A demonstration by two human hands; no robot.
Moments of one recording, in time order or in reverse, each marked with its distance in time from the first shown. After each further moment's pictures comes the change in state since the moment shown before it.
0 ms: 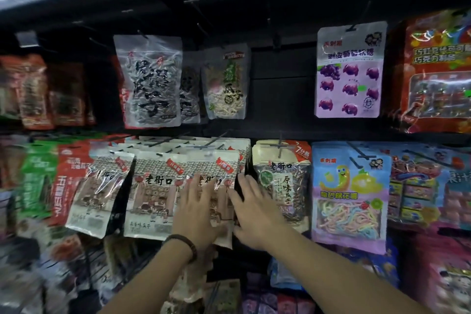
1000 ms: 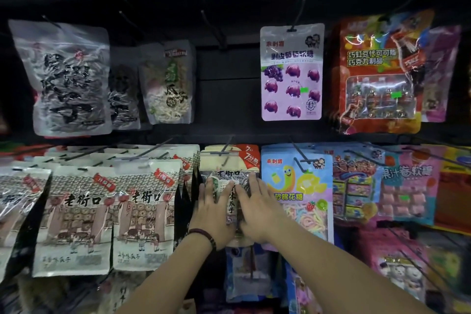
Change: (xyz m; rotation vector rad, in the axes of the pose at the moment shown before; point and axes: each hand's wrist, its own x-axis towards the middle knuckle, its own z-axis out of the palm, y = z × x) left_hand 0.069 0.143 0.070 -0.221 -0.229 0.108; right_hand -0.019 0.136 0.013 0.000 -0.121 0.301
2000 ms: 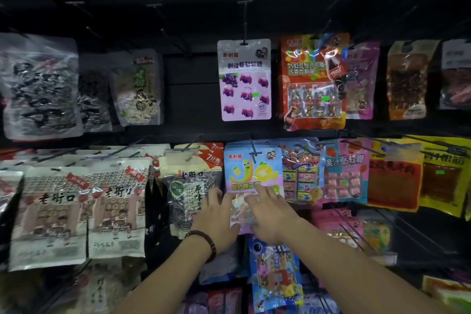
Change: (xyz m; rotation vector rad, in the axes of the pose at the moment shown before) left_hand -0.065 0.097 -0.009 0.004 -0.018 0.182; right_hand -0.114 0.073 -0.033 -0.110 -0.148 0.037
